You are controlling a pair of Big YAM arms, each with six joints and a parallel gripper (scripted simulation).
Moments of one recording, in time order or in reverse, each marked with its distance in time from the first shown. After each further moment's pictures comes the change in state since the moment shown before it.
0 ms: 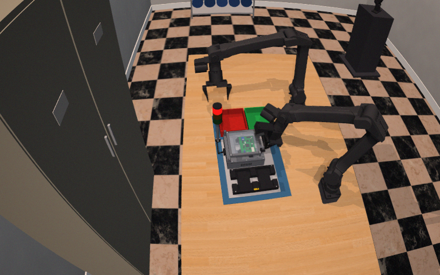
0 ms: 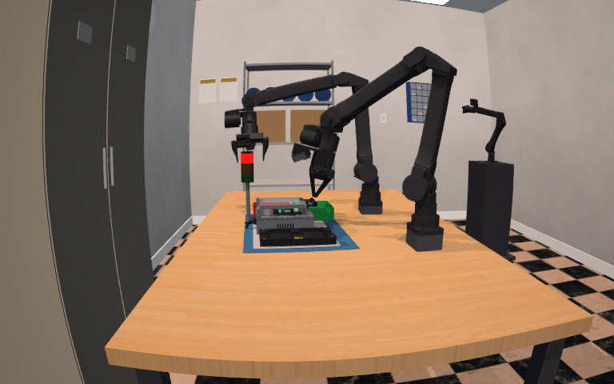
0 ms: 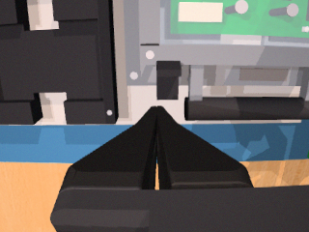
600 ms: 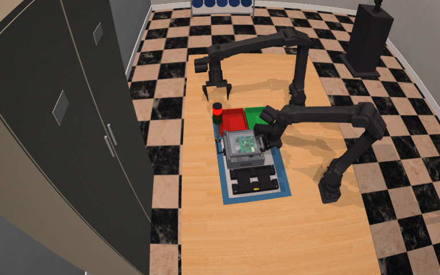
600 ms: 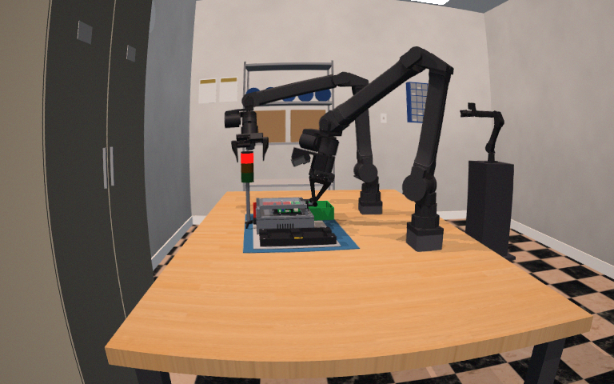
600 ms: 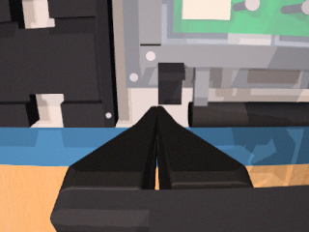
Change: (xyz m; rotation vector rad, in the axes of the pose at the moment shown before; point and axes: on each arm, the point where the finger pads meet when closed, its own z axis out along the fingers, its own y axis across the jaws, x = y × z) left arm 0.004 0.001 0.012 -0.012 0.013 0.003; right arm 0.000 0.000 0.000 0.000 0.000 0.000
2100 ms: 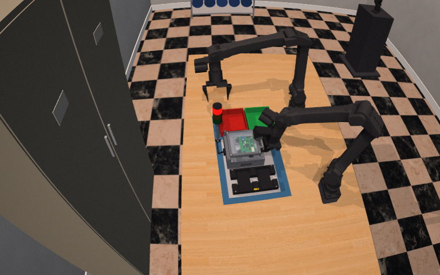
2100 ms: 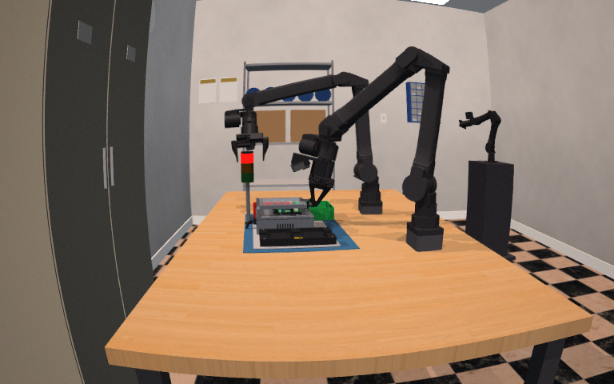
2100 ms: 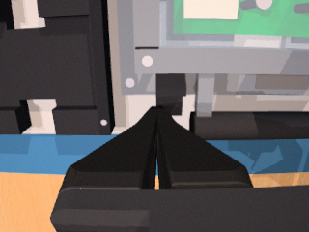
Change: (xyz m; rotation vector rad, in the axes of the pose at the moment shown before) left arm 0.004 -0.001 0.016 -0.003 0.005 0.002; right arm 0.000 0.000 0.000 0.000 0.000 0.000
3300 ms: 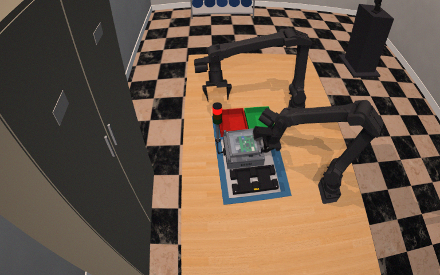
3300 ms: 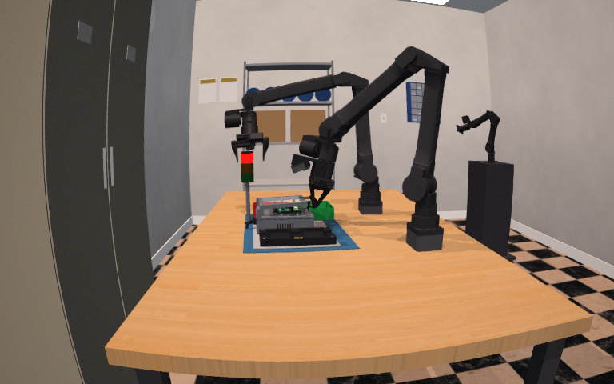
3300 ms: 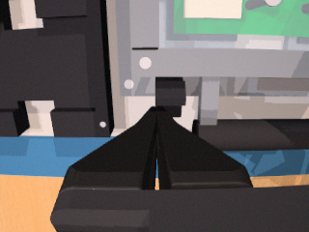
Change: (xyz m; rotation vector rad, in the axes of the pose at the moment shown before) left arm 0.001 0.000 0.004 -0.001 -0.004 0.002; right arm 0.000 0.000 0.000 0.000 0.000 0.000
